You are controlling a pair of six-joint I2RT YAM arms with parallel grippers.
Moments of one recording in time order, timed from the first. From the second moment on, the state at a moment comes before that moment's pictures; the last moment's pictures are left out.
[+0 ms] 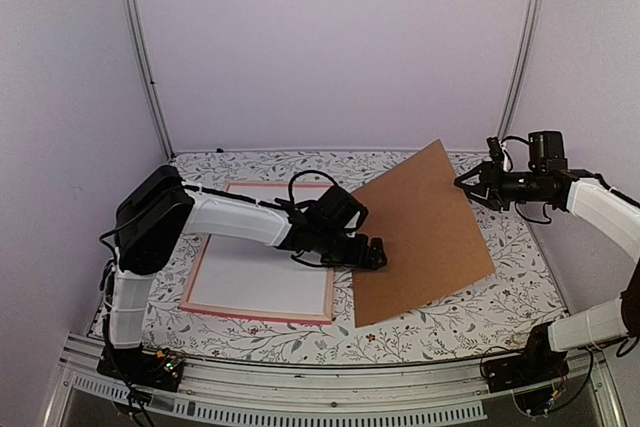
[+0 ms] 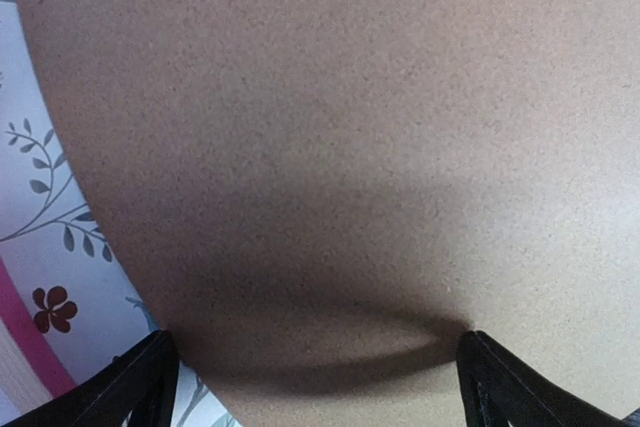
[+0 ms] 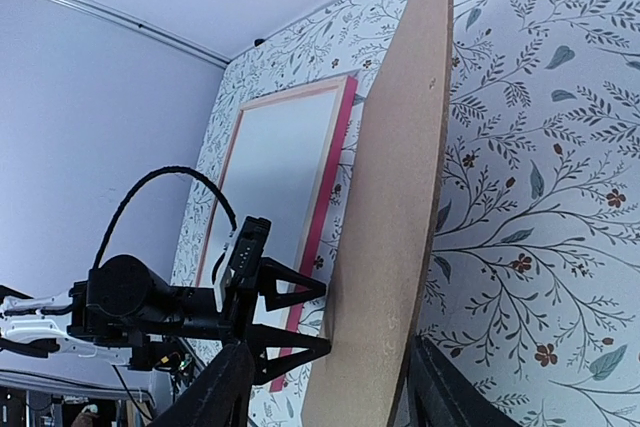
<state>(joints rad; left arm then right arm) -1.00 2.17 1.47 -0.16 0.12 -0.69 0.05 1.25 0.90 -0.36 -0.79 0.45</state>
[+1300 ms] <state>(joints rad) -0.91 1.72 1.21 -0.10 0.15 -0.67 0.52 1.37 1.23 -0.35 -0.80 0.62</state>
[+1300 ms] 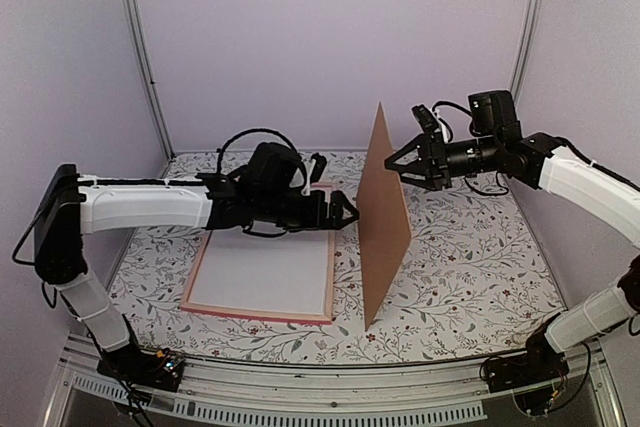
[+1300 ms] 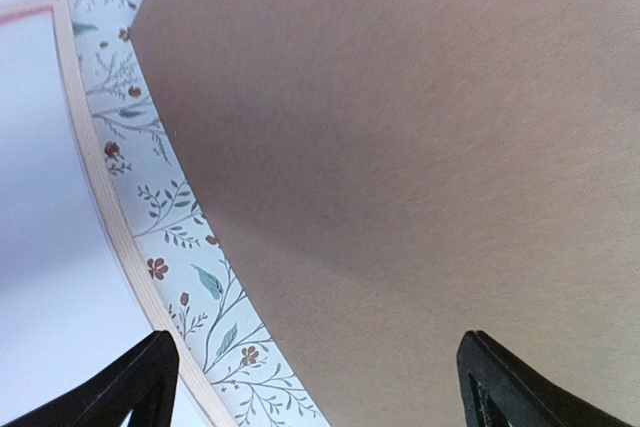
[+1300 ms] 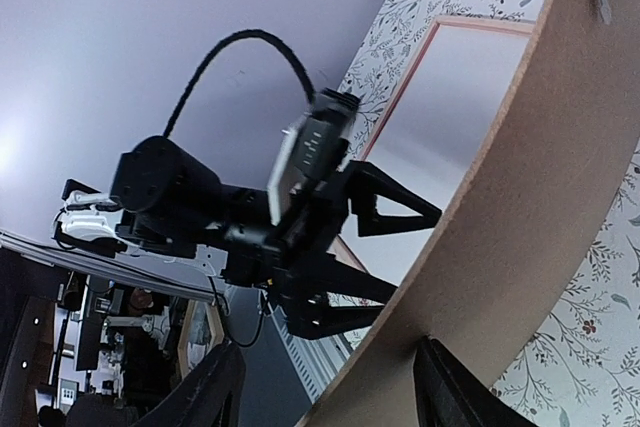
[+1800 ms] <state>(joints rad) -0.84 1.51 1.28 -0.15 0.15 -0.65 0.61 1.48 1.32 -0.27 -0.79 0.67</state>
